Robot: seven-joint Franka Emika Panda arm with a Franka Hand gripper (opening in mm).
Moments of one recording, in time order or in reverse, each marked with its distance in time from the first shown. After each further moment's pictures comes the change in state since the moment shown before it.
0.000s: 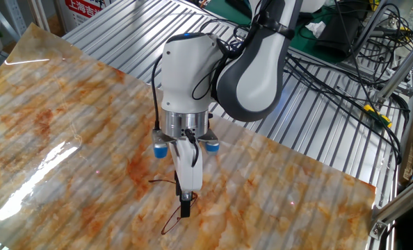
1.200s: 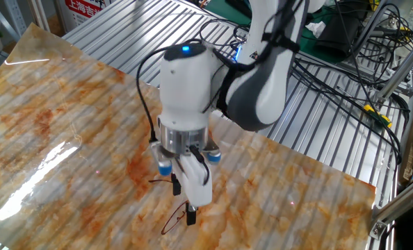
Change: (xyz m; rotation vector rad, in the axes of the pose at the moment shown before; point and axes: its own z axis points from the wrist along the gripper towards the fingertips) arm 0.003 -0.004 0.020 0.192 0.062 -0.222
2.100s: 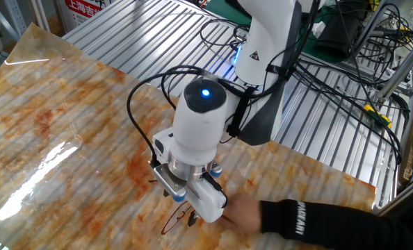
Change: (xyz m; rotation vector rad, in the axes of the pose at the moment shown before) arm 0.007 -0.018 0.037 0.219 0.015 -0.278
